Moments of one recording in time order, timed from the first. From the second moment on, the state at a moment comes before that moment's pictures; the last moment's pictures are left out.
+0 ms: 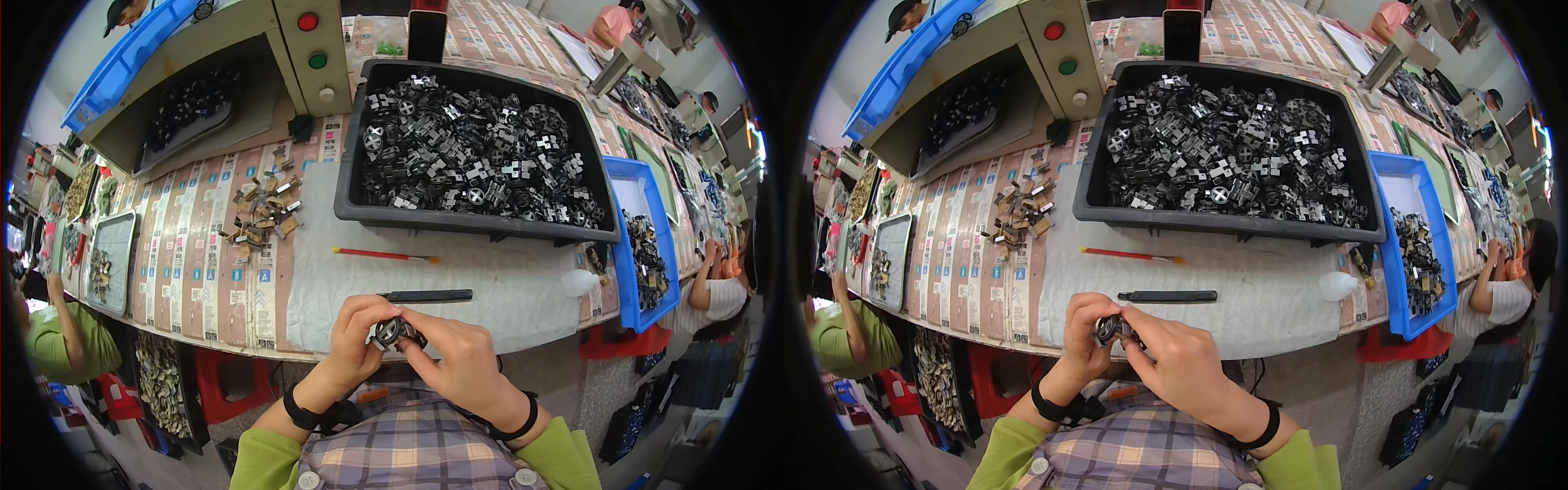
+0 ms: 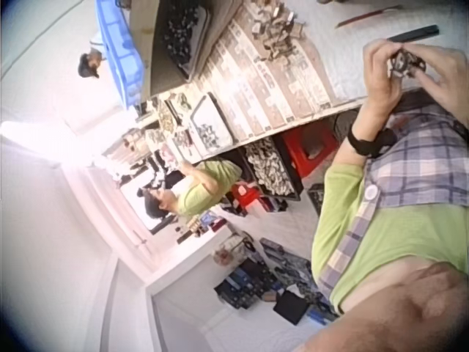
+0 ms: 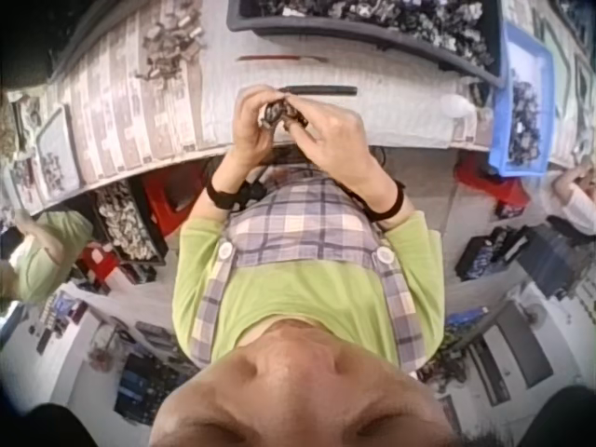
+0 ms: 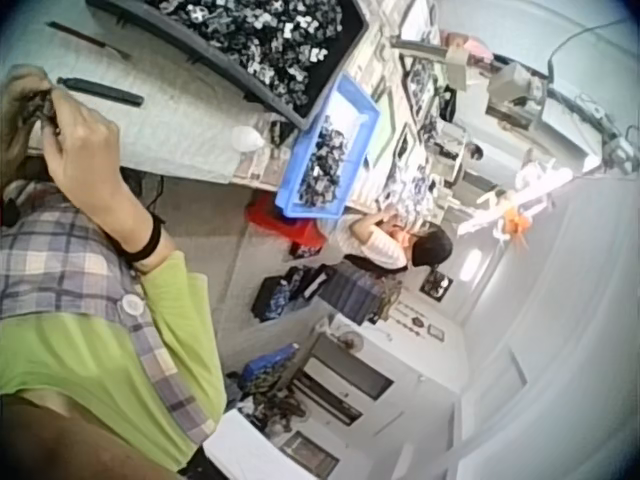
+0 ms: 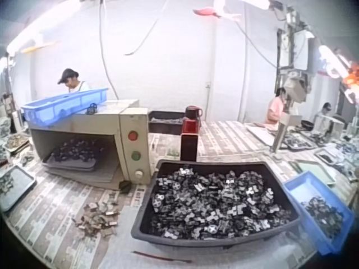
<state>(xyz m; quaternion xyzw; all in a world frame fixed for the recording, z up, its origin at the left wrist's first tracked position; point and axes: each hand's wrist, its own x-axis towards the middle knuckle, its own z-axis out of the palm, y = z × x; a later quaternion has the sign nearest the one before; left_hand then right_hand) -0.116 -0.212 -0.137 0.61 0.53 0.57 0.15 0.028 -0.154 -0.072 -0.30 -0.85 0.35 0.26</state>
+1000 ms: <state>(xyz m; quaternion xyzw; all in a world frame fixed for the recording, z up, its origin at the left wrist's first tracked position) -0.111 -0.205 -0.127 0.55 0.32 0.52 0.57 0.061 -0.139 -0.135 -0.28 -0.42 0.83 0.23</state>
